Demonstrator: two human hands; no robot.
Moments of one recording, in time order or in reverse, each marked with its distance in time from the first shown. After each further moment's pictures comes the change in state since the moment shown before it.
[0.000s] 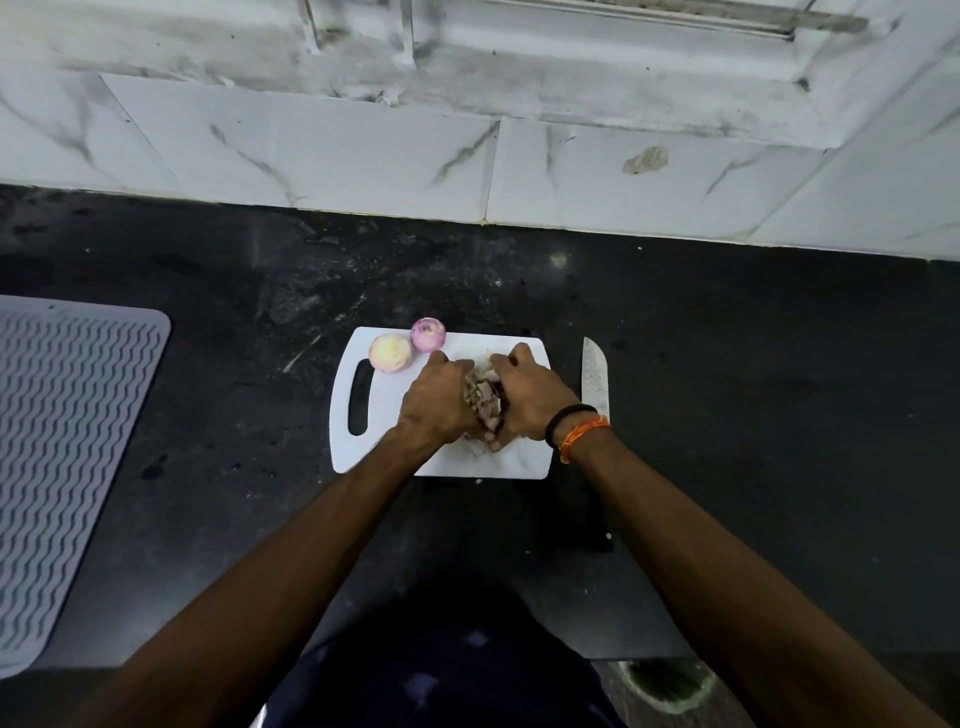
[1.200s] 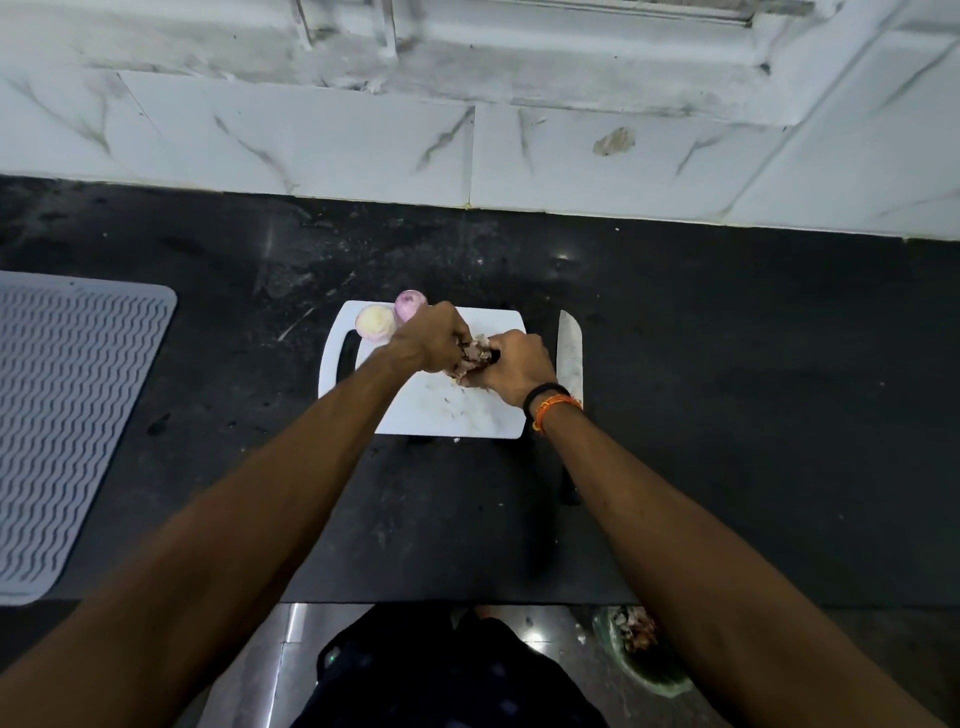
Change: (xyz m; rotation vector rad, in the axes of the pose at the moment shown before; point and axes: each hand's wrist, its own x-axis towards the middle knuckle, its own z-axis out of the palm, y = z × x) left_hand -0.002 0.038 -0.030 0.117 -0.082 0.079; right_hand -0.029 0.006 0.013 0.458 0.302 0.072
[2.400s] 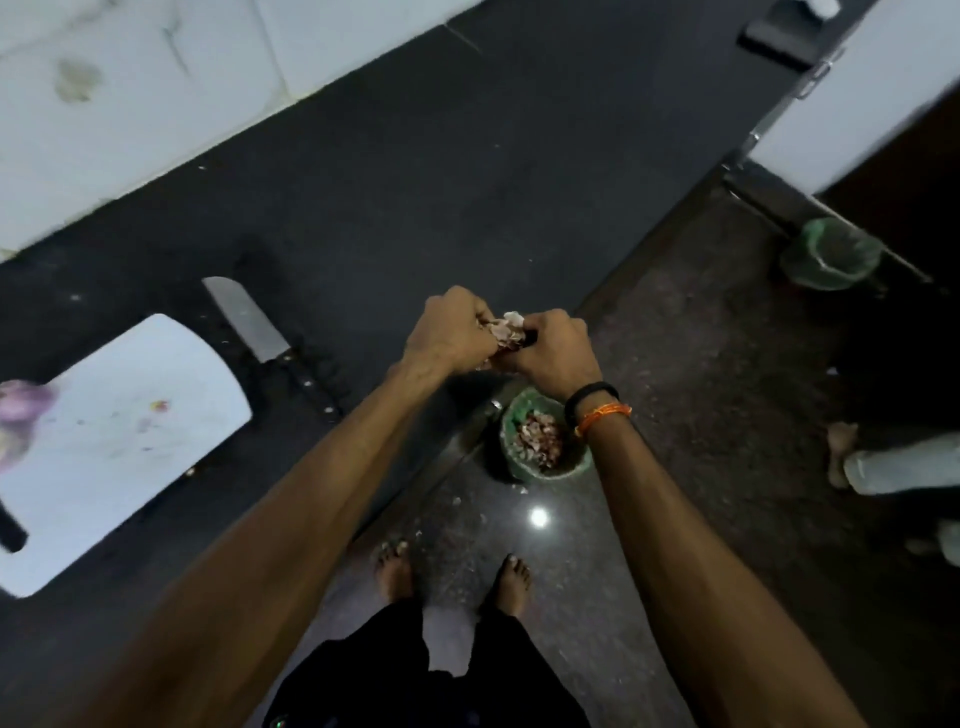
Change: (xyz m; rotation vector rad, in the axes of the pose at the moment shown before) left_hand -0.115 0.277 0.191 -0.006 -0.321 0.506; right_hand -0.311 0.194 -0.085 0.268 0.614 0.632
